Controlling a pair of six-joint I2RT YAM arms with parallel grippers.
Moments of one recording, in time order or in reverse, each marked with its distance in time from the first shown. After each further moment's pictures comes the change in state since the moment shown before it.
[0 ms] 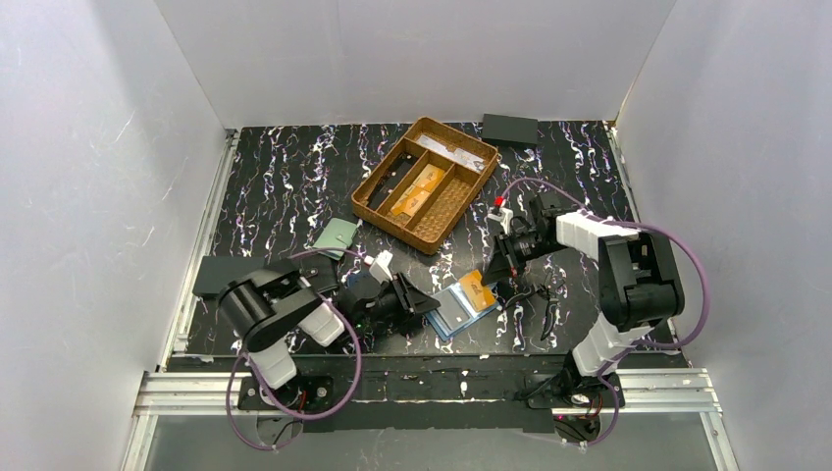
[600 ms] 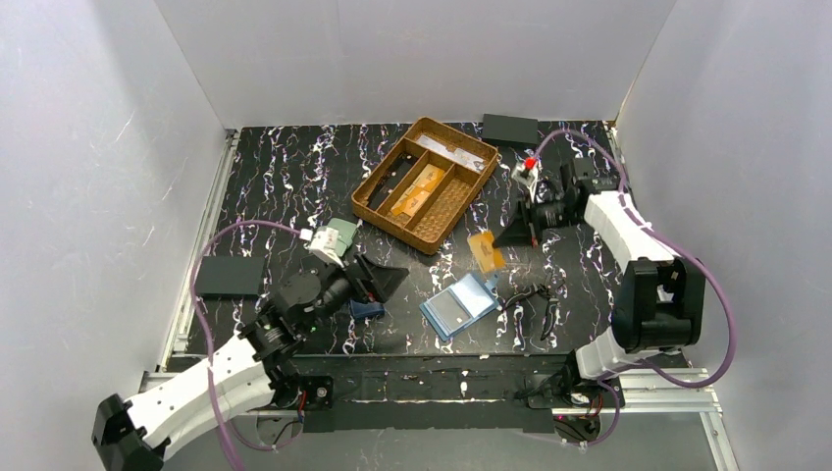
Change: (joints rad) left arm 0.011 -1.107 0.108 -1.027 -0.280 0.445; right arm -0.115 -0.185 0.171 -0.263 -0.171 -0.272
